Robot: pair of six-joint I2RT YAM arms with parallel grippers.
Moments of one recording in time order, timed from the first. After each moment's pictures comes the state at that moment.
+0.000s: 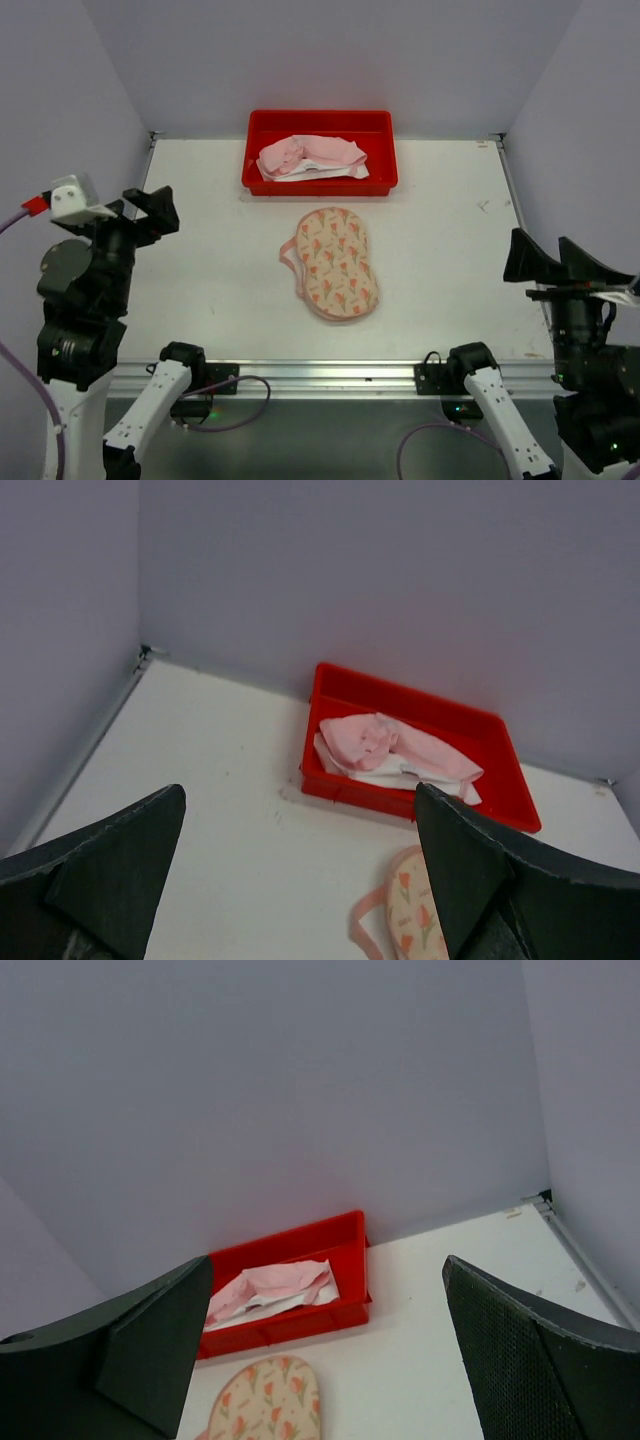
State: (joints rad) left arm -0.19 0.64 1.25 -0.64 -0.28 -0.32; right arm 0.23 0.34 1.22 -0.62 0.29 0.34
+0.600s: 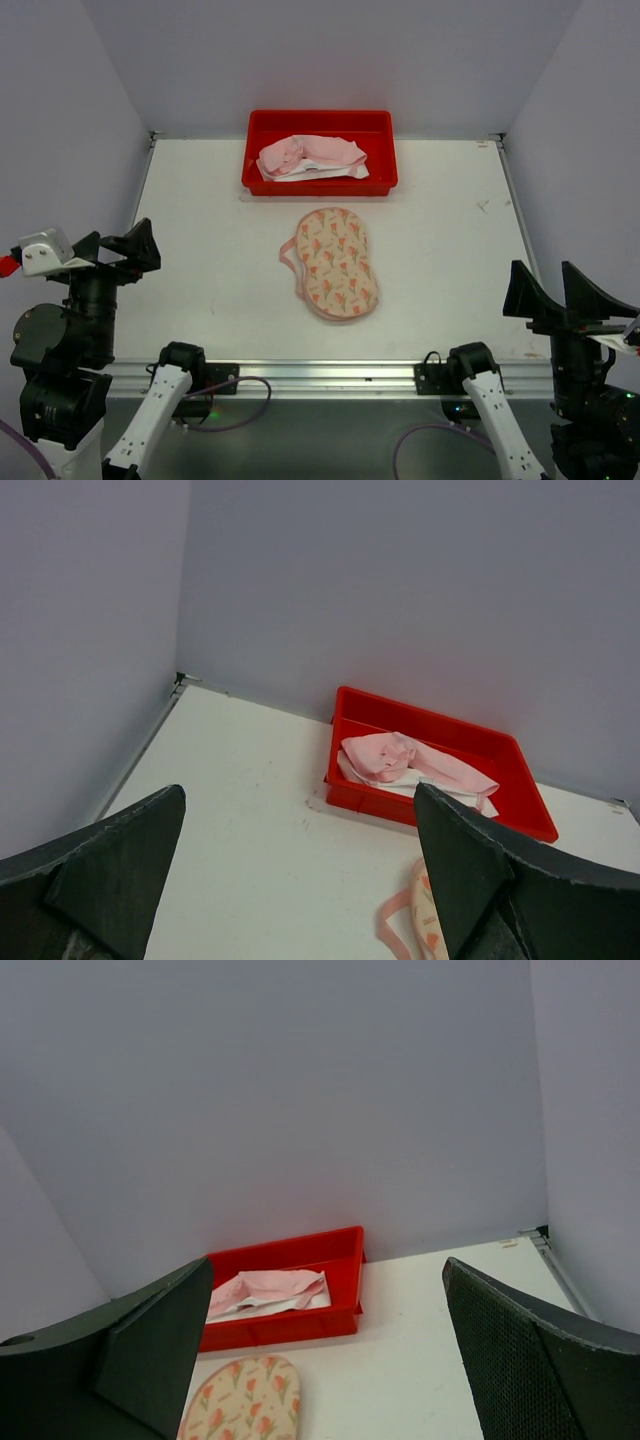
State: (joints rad) left arm -0.19 0.41 1.27 -0.73 -0.33 -0.25; right arm 0.23 0.11 1.12 -0.61 0.22 0.23
